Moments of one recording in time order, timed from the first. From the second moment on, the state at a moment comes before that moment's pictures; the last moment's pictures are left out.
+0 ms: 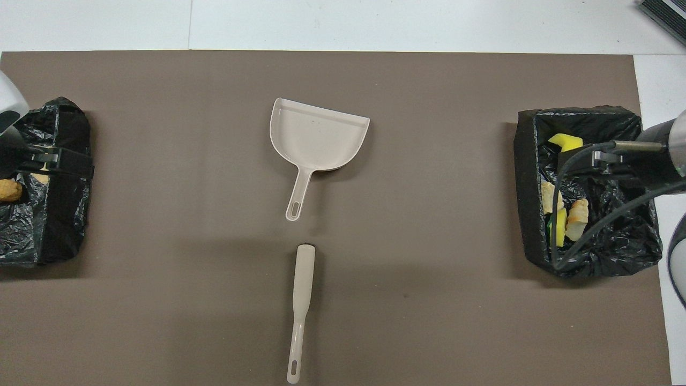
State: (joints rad) left arm -0.06 -0.01 -0.01 -1.64 0.03 1.66 0.07; right arm -0.05 -0.02 0.15 -1.52 -0.03 1.54 0.24
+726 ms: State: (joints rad) left arm -0.03 -0.08 -0.01 -1.71 -0.02 1.66 0.16; right arm -0.05 -0.02 0.16 -1.52 -0.03 1.57 0.24
